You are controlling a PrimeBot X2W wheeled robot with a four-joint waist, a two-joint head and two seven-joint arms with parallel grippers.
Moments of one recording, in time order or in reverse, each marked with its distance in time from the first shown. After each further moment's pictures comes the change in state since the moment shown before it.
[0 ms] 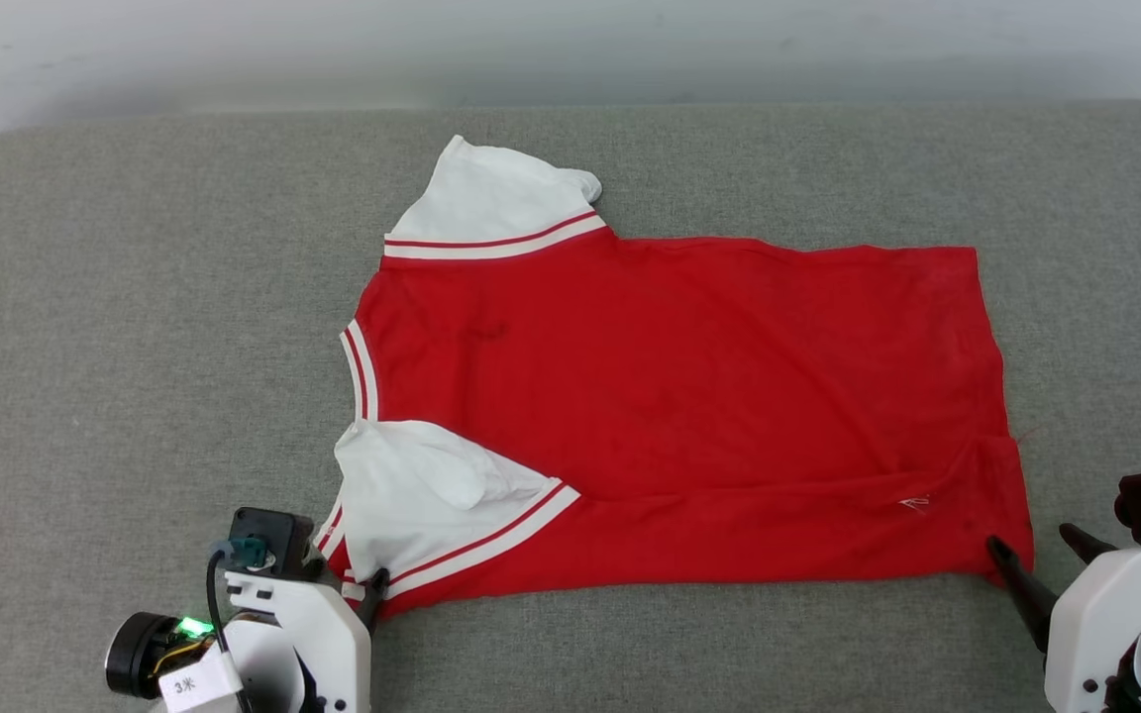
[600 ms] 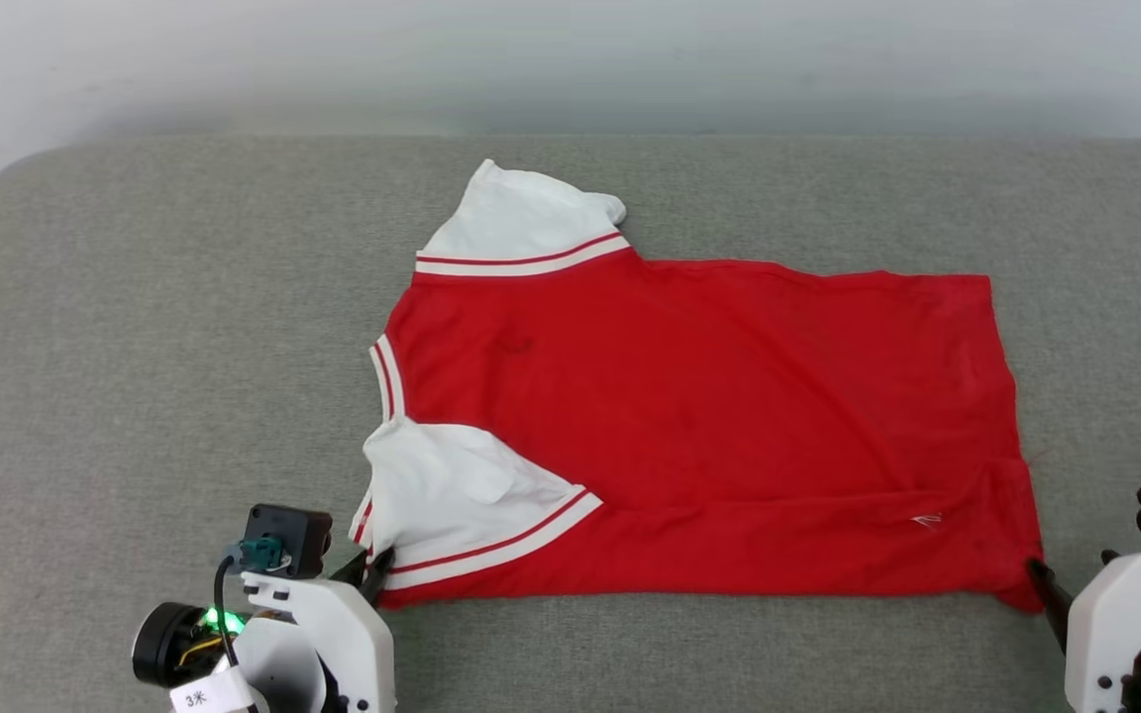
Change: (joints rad) left arm -0.007 -0.031 0.016 -0.017 -0.029 -0.041 -0.106; right arm -0.013 0.023 -0.070 0.091 -0.101 0.000 0.014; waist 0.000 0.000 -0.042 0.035
